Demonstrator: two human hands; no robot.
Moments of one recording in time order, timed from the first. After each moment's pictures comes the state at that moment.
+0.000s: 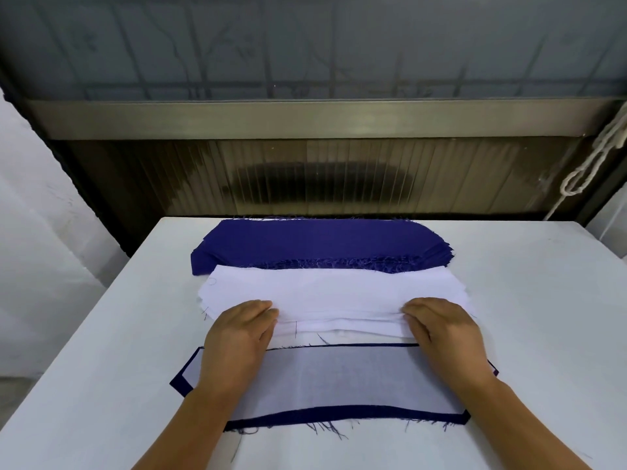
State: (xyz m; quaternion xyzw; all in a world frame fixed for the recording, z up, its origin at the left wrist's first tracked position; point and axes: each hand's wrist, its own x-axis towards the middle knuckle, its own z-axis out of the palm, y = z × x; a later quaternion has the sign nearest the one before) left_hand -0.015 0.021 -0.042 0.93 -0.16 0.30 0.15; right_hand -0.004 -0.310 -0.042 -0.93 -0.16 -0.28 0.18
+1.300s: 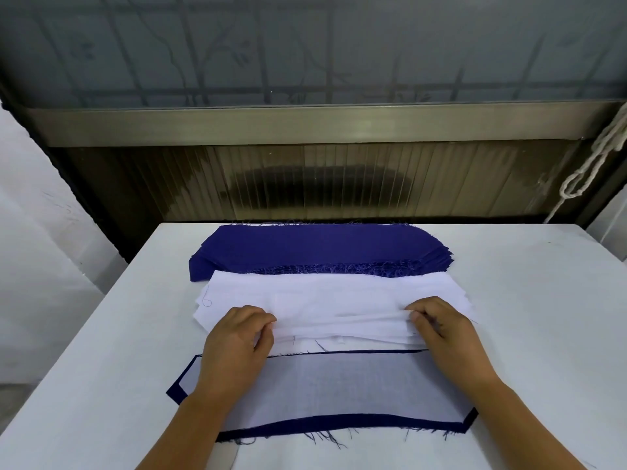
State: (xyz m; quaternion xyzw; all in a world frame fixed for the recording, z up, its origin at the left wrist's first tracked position) left_hand -0.014 0.019 -0.039 0.93 -0.11 0.26 0.24; right_hand -0.002 -0.311 -0.026 -0.89 -0.06 -0.11 0.44
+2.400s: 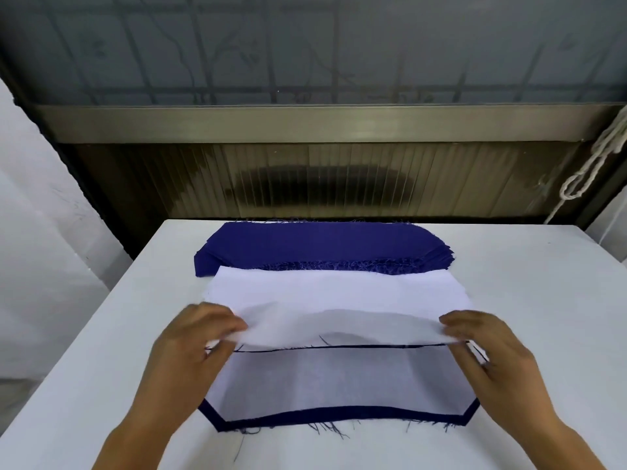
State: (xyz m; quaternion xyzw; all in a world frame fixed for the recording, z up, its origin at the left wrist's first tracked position) left_hand -0.062 0.059 0.024 0.91 -0.11 0.22 0.33; right_hand -0.058 -0.328 0.002 -0.89 -0.16 -0.28 0.32
